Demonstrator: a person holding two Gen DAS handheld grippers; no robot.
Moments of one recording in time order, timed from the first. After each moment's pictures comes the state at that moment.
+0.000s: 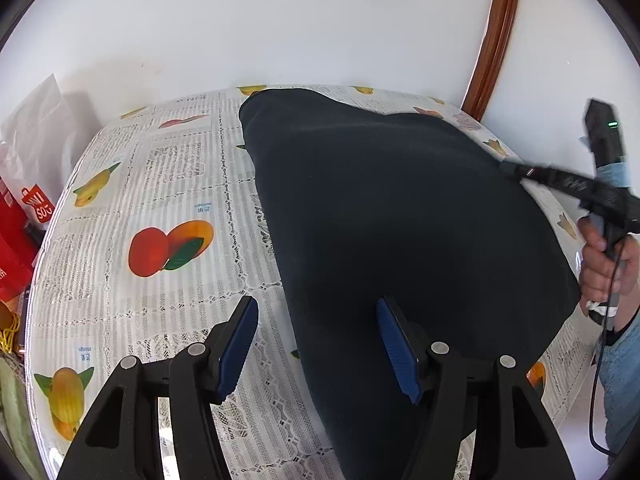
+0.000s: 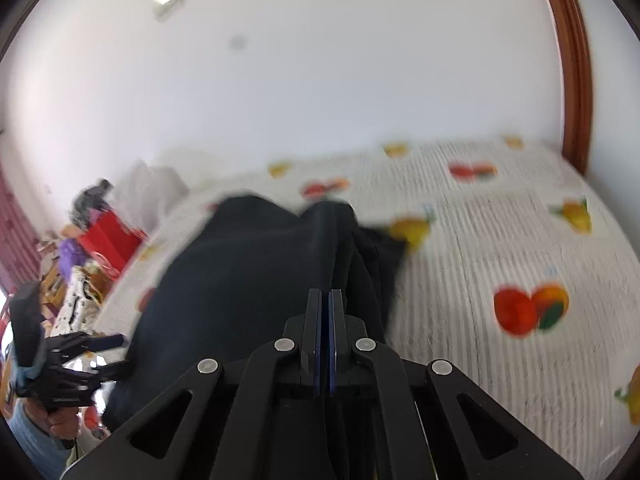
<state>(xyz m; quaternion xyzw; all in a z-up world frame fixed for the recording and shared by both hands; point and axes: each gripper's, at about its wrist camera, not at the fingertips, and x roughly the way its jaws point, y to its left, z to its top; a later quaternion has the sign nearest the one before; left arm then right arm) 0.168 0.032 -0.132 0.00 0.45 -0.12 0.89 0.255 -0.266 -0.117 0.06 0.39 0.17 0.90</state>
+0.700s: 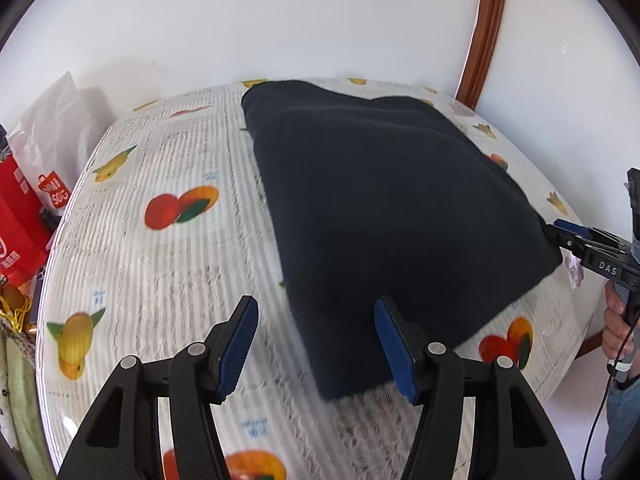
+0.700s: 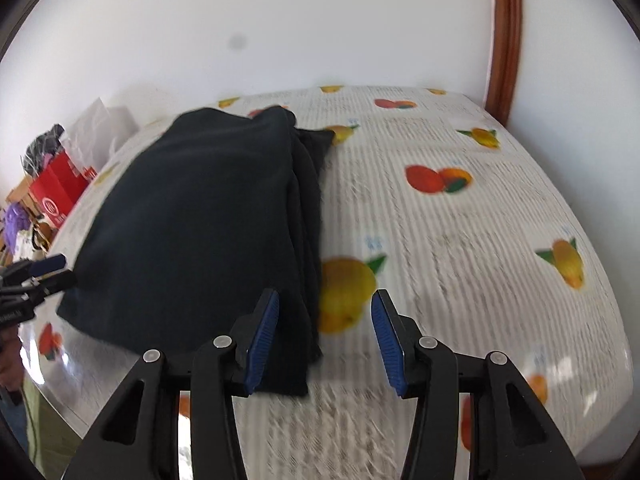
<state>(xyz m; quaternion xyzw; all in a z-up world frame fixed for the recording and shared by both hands) 0.108 0.030 -0.128 0.02 0.46 -0.10 0.88 0.129 -0.286 -0.132 0.00 0.42 0.07 0.91</state>
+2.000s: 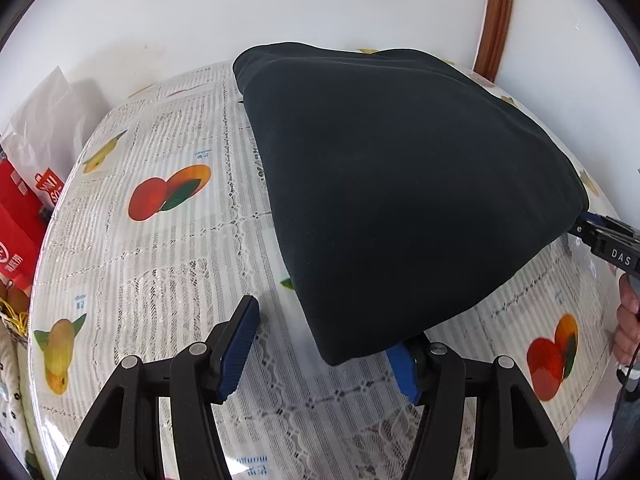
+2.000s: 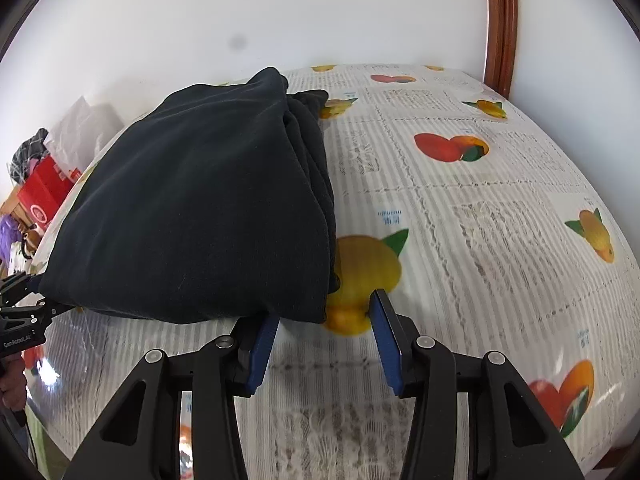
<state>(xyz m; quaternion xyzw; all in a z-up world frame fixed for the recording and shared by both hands) 0.144 0.018 -0.163 0.04 0.48 -0.08 0.87 0.156 -0.272 -0.169 0.02 0.43 0.05 0.90</state>
